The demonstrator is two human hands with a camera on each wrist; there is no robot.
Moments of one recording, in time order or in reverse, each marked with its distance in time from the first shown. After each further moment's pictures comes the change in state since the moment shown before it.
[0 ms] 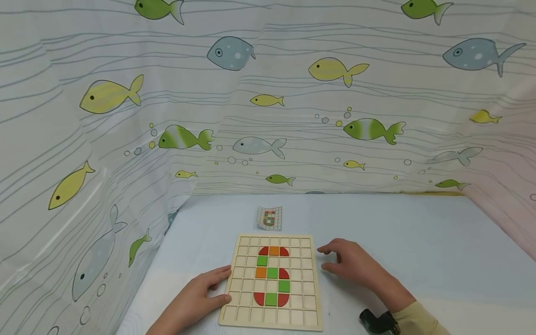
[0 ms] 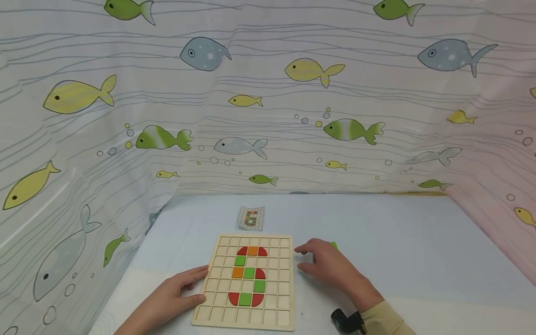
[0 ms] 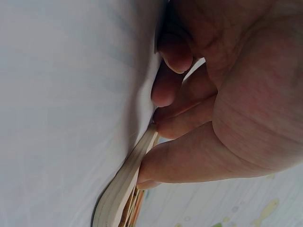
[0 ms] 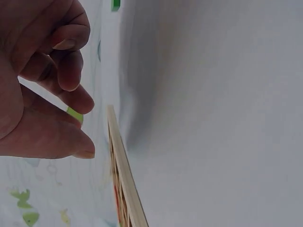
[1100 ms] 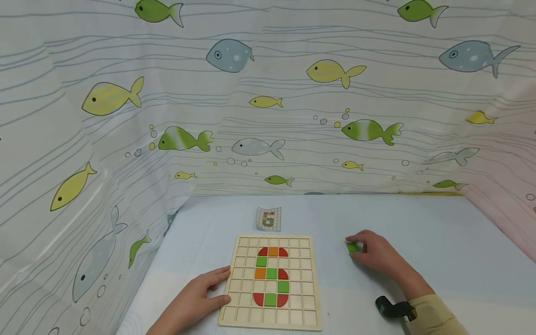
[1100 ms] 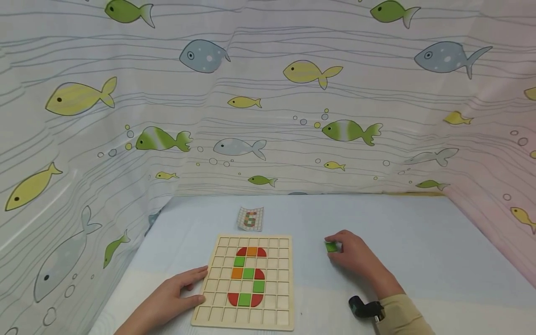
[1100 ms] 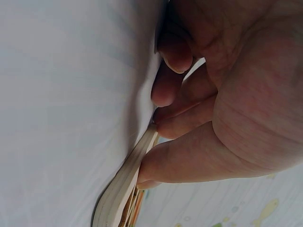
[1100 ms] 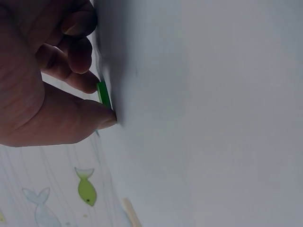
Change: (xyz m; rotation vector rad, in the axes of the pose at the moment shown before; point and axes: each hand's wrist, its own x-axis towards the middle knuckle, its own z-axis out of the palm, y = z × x) left_hand 0.003 0.003 0.001 -0.028 -0.019 -0.047; right_hand -0.006 0.078 -0.026 -0.013 0.109 0.055
